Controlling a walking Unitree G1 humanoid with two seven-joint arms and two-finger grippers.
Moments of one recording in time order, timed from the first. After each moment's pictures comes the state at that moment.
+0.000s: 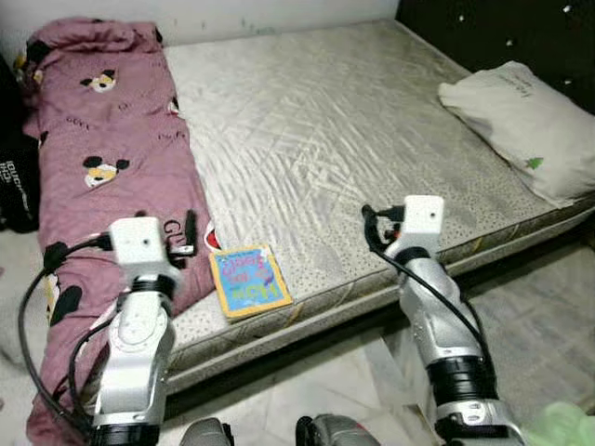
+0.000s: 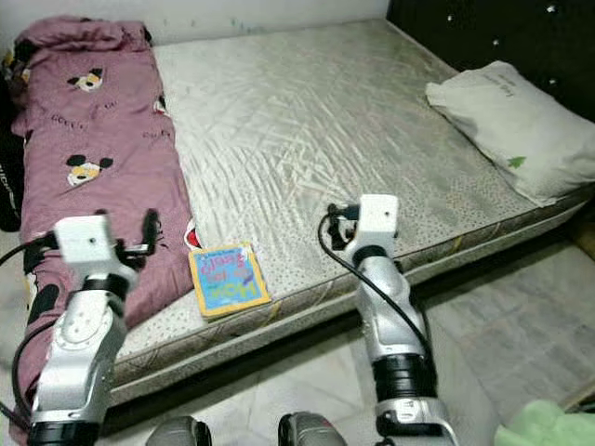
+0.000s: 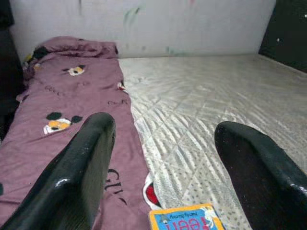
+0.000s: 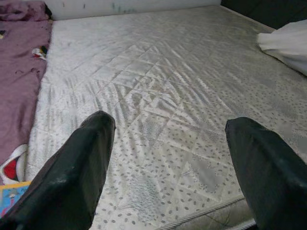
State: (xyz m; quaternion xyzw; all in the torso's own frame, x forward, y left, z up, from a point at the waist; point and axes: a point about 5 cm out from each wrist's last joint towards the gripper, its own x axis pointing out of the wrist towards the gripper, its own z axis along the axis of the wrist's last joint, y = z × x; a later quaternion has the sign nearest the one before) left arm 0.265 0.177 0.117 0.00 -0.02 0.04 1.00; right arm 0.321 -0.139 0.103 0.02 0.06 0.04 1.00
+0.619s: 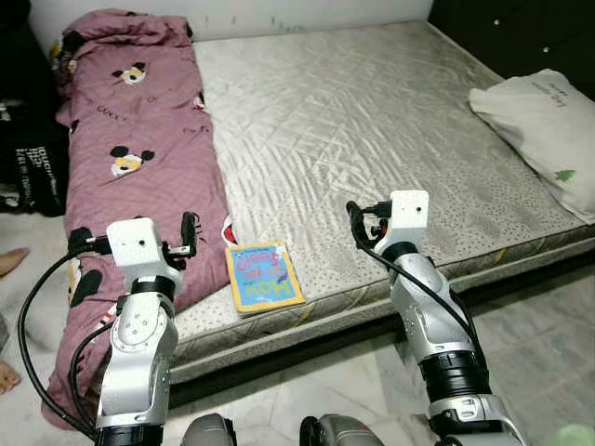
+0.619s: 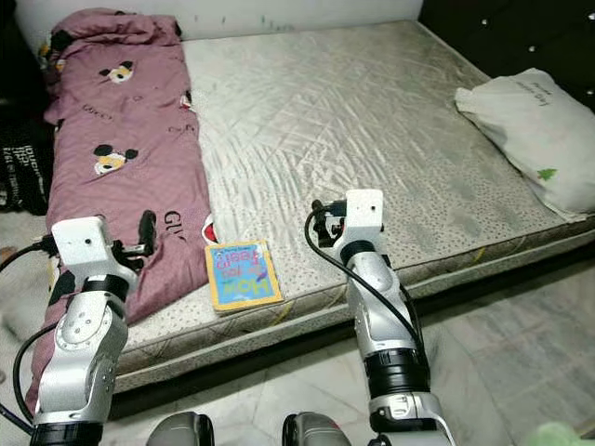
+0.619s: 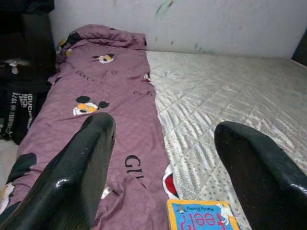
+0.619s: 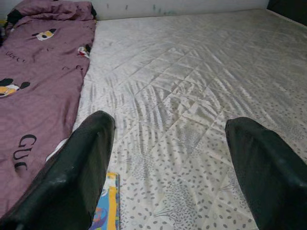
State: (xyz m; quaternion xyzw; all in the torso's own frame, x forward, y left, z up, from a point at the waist) left arm 0.264 0.179 0.116 -0.04 -0.01 0.07 1.00; right arm 0.324 -0.130 0.107 0.02 0.06 0.06 1.00
